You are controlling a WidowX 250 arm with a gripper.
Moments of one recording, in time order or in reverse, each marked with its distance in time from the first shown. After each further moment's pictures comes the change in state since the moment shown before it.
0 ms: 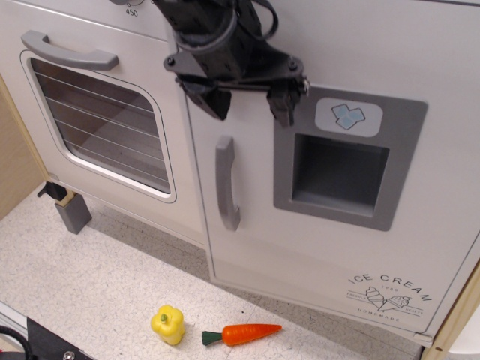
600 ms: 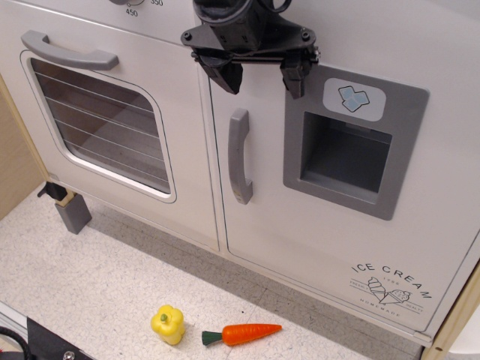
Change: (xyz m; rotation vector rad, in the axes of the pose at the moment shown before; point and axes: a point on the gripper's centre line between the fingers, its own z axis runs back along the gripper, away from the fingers) arm 0.028 0.007 -0.014 0.030 -0.025 0.031
